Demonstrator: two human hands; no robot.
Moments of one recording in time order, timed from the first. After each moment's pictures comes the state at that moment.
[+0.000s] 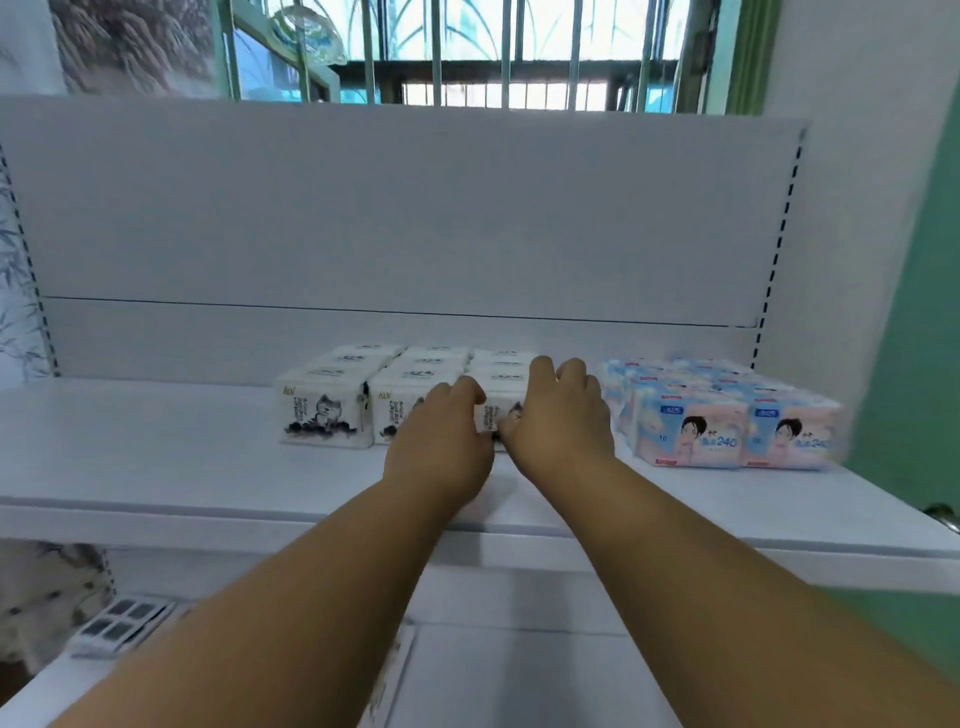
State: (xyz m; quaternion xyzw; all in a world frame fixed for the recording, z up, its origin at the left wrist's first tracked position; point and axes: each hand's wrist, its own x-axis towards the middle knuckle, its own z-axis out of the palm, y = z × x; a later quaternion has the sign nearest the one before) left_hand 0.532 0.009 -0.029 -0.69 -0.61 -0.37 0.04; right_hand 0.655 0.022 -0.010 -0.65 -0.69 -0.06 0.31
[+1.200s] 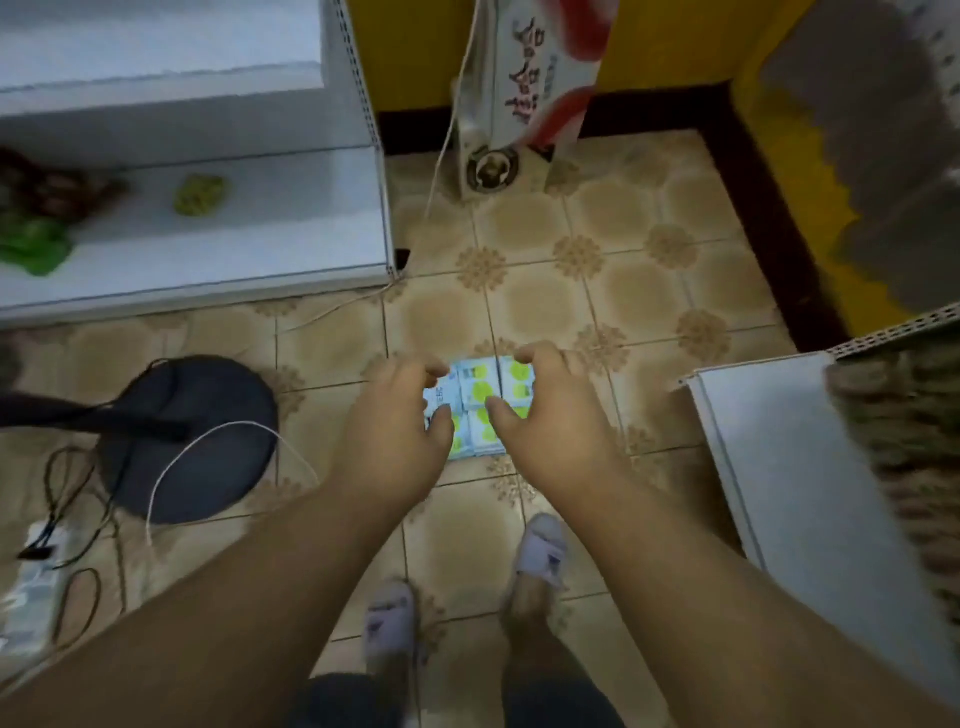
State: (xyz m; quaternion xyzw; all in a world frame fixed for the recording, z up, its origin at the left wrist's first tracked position) left_hand -0.048 -0.615 -0.547 -0.05 -0.94 -0.32 -0.11; right_hand -0.030 -0.453 -0.529 -0.13 -0.92 0.35 -0.11
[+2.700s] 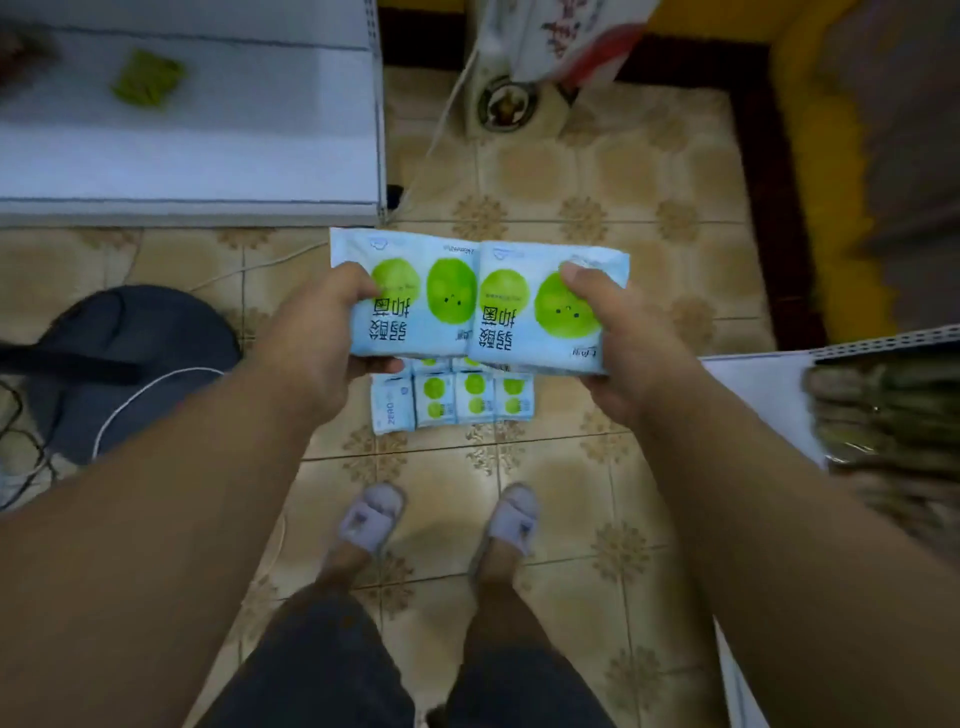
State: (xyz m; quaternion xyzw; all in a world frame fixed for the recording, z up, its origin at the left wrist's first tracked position) left_hand -0.152 -0.672 -0.567 0.34 -0.58 -0.72 -0.20; right_hand -0.129 -0.450 -0.545 -0.32 -0.57 0.74 -0.16
